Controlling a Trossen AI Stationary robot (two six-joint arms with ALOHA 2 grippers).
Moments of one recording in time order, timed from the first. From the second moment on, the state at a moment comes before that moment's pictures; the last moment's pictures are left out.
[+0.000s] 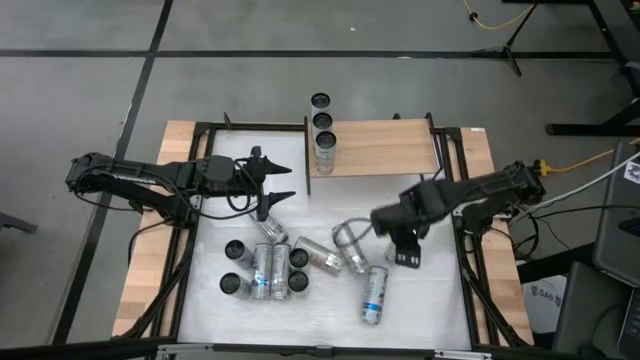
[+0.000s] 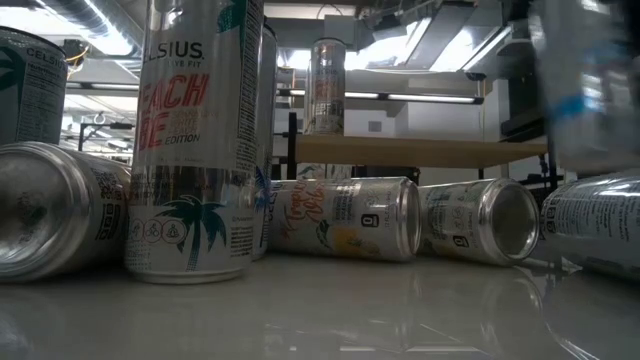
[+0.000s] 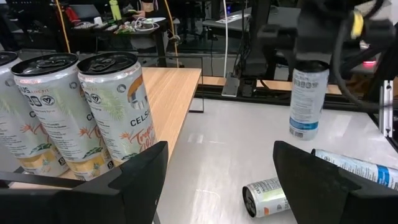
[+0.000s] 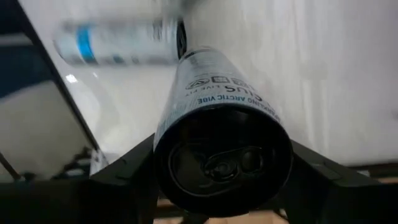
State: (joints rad) left arm -0.03 1.01 0.84 -0.08 -0.27 -0.05; right arm 0.27 1.60 1.66 -1.57 -0.19 0.52
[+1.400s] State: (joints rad) left arm -0.03 1.01 0.84 -0.07 -0.38 -0.13; right arm -0.49 1.68 1.98 -1.57 -0.02 -0.32
